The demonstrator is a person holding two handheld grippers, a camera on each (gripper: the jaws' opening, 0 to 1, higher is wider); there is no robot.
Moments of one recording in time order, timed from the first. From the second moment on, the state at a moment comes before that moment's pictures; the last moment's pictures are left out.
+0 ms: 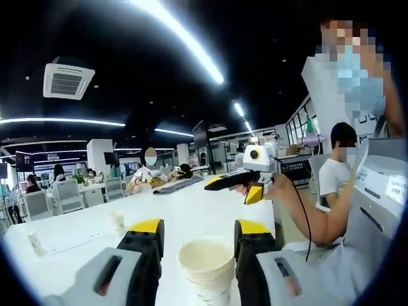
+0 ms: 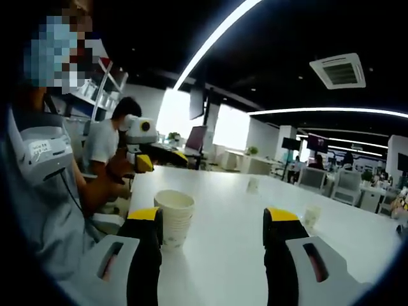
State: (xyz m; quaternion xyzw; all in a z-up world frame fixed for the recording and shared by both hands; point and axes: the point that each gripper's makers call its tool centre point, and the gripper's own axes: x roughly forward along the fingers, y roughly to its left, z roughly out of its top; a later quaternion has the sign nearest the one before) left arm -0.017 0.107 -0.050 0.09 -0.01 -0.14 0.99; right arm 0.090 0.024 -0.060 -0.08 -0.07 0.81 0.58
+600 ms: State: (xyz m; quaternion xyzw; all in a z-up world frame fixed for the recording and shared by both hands) left arm -0.032 0.116 -0.044 0.08 -0.03 -0.13 0.99; right arm 0.124 0.034 -0.077 -0.07 -0.04 0.80 0.60
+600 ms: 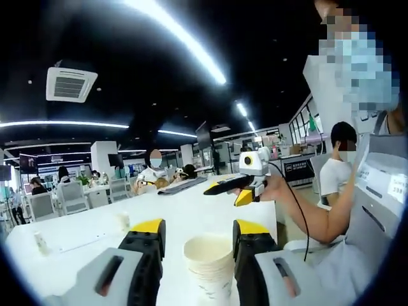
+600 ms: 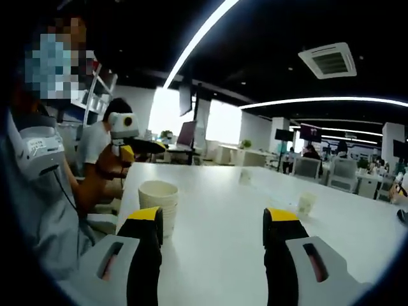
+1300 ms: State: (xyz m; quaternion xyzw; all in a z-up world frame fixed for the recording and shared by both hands) left arm -0.049 0.119 -0.035 0.09 -0.04 -0.13 0.99; right arm 0.179 0.062 -0.085 -0.10 -0.01 0.80 0.59
